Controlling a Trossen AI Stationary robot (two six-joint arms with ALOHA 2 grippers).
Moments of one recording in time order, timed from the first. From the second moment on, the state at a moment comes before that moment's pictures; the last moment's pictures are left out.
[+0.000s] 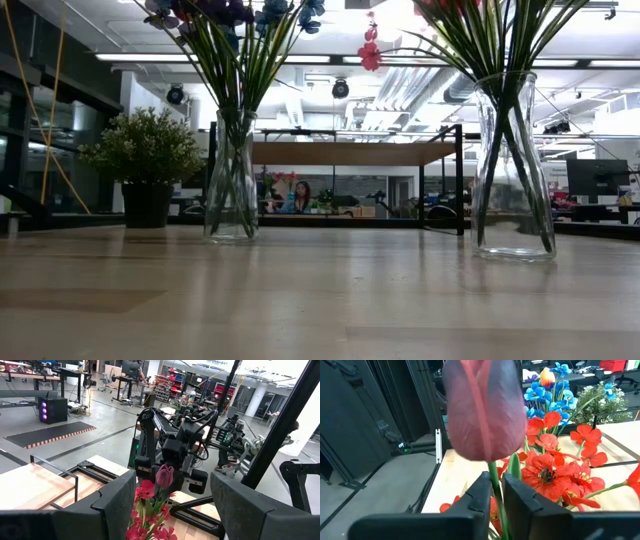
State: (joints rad) left arm -0.71 1.60 1.82 -0.29 -1.07 -0.34; right arm 0.74 0.86 0.67 0.01 0.66 0.30
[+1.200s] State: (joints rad) left arm -0.71 1.60 1.82 -0.30 -1.09 -0.34; right arm 0.74 0.89 0.67 -0.04 0.68 0.34
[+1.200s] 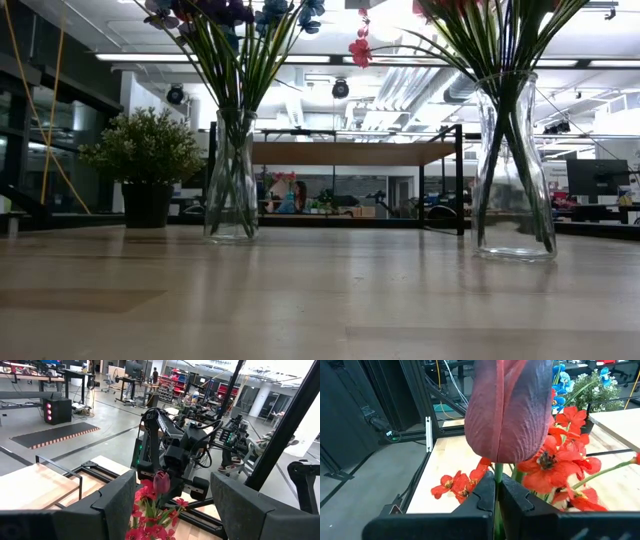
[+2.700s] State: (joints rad) left arm -0.71 1.60 1.82 -0.30 -1.06 -0.34; right arm 0.74 0.78 0.67 -0.11 0.59 0.33
